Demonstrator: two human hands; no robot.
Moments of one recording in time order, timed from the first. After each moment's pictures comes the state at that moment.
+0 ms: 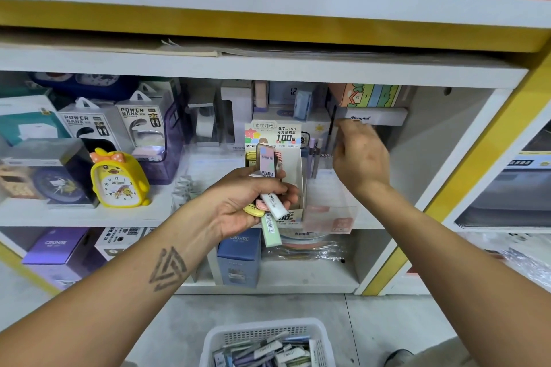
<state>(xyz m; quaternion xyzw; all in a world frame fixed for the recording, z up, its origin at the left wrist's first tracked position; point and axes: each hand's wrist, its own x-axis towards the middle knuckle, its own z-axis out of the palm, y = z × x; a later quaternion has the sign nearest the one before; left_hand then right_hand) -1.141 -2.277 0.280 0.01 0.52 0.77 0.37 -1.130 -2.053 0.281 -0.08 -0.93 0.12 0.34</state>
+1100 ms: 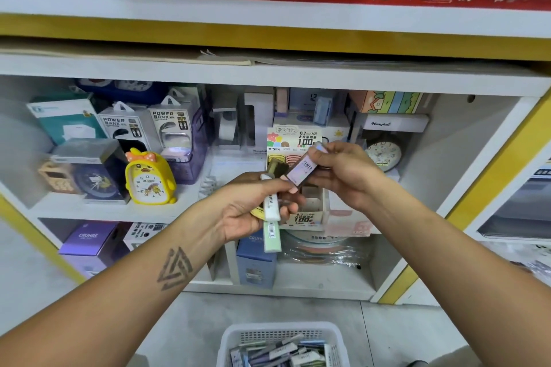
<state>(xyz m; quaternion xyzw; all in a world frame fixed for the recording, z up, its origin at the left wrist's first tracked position) -1.133 -2.304 0.289 0.02 0.54 0.75 0.38 -1.124 -2.117 0.304 -0.15 -0.63 0.77 0.01</state>
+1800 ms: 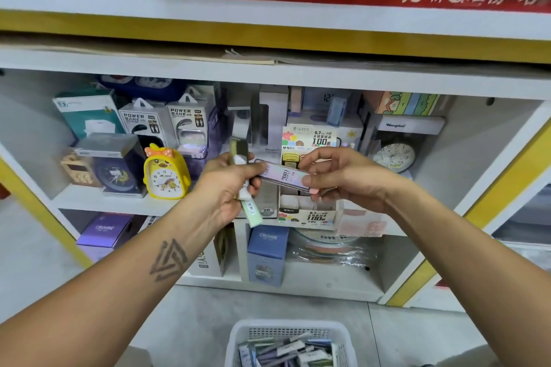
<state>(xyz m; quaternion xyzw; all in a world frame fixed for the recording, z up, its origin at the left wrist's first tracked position) -1.148 -2.337 0.296 -0.09 0.56 0.81 0.14 -1.113 -2.118 0.311 0.02 -0.76 0.64 -0.14</state>
